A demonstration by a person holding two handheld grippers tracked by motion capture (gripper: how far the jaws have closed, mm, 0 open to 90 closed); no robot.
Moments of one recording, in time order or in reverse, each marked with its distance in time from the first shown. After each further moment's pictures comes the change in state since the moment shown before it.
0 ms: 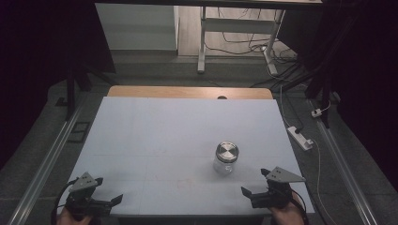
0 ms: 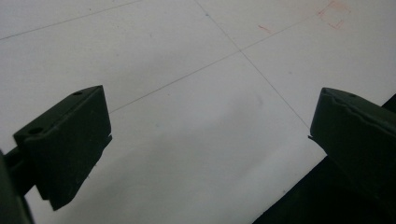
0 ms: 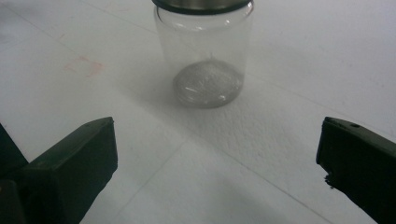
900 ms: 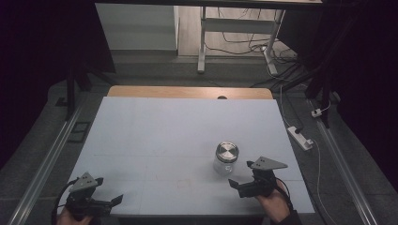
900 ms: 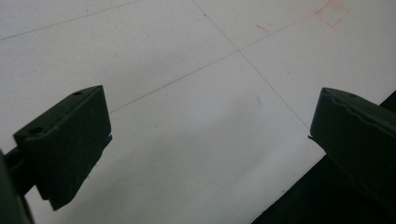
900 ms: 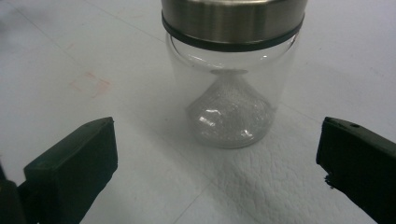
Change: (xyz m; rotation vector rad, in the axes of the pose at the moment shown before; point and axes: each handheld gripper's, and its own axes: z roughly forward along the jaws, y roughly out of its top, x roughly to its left) left arm 0.000 0.000 0.000 0.001 -0.006 0.007; right arm 0.000 0.019 0.045 0.028 0.077 -0.010
